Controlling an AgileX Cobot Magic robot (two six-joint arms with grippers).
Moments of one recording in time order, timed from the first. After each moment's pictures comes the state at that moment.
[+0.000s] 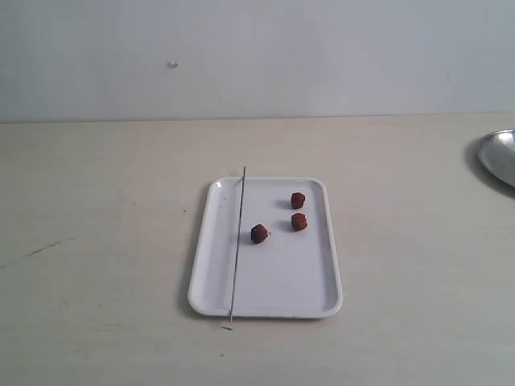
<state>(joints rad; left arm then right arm) -0.06 0.01 0.00 0.13 0.38 -0.28 -0.11 0.01 0.00 -0.04 0.28 0.19</state>
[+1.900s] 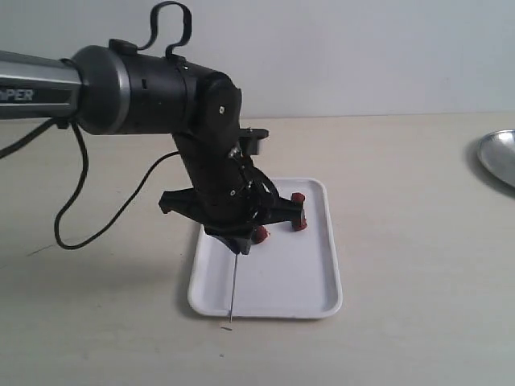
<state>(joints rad) -0.74 2.09 -1.54 -0.07 0.91 -0.42 -0.11 0.01 0.00 -0.04 0.28 0.19</state>
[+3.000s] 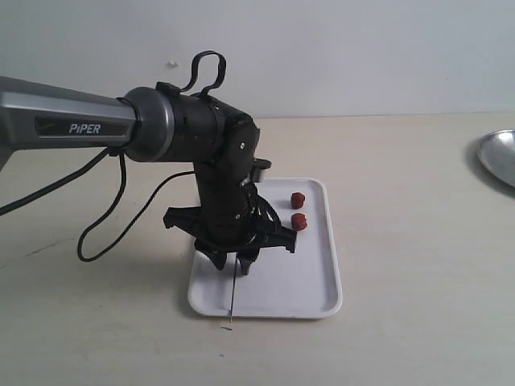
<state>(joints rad) -0.74 2.23 -1.61 0.02 0.94 -0.45 -0.11 0.01 0.00 -0.04 0.28 0.19</state>
